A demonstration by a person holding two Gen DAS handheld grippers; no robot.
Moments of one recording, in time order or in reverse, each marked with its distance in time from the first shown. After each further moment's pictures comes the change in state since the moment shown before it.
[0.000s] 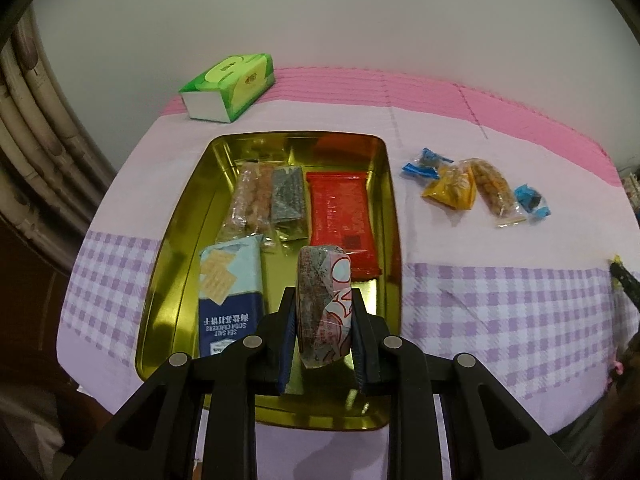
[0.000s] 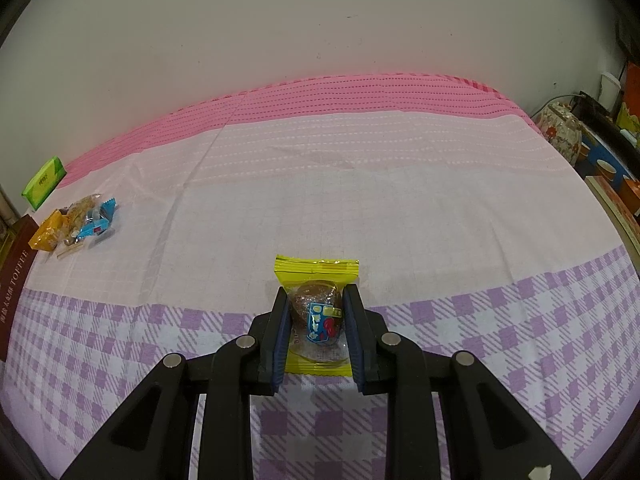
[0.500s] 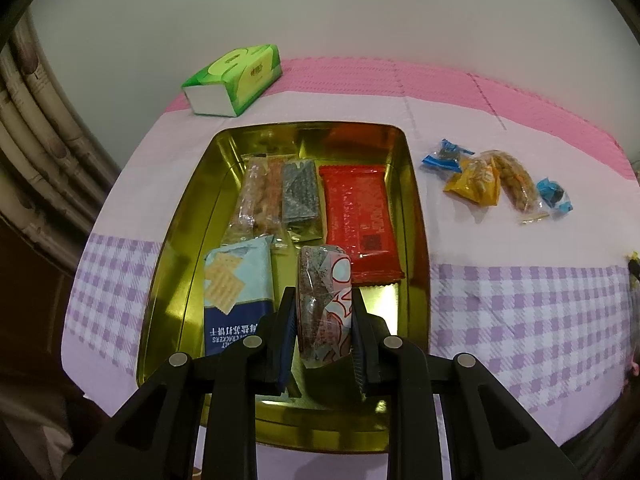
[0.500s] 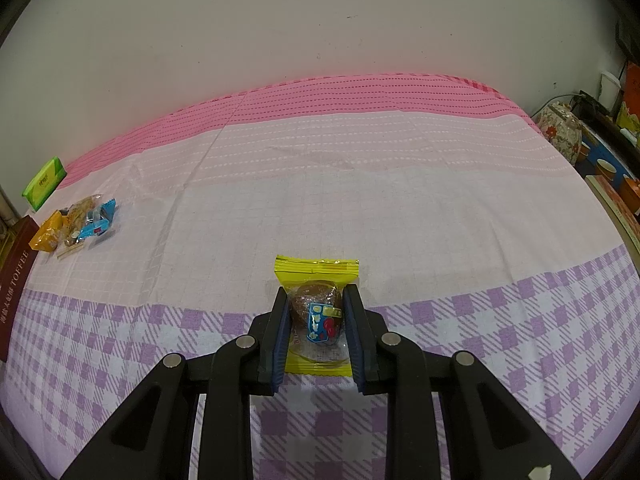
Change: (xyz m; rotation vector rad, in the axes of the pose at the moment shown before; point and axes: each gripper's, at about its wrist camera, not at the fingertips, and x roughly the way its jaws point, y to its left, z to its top) left arm 0.021 0.003 0.004 0.014 0.022 0.045; right arm 0.001 0.000 0.000 -0.001 0.000 0.000
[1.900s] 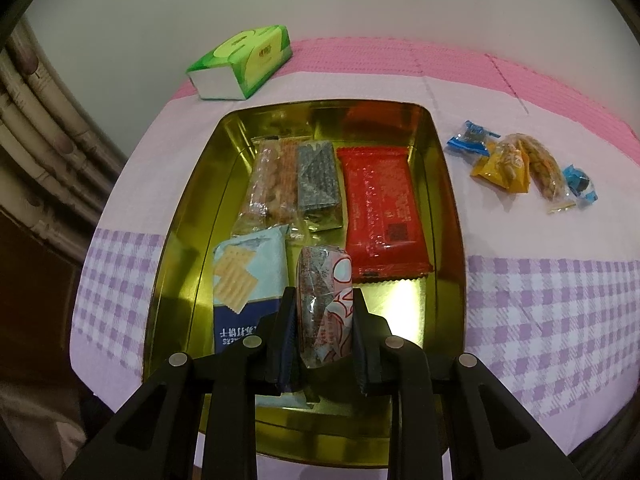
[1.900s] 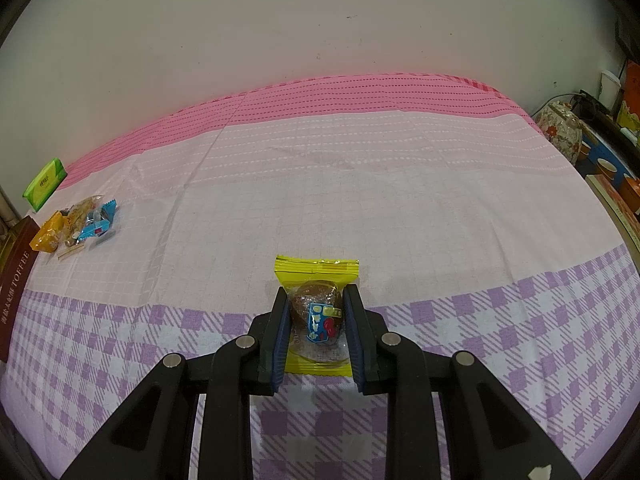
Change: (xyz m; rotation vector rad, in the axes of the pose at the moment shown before) left arm 0.018 0.002 0.002 0.010 0.059 0.064; right arm 0.000 0.000 0.000 0.000 -0.001 0.000
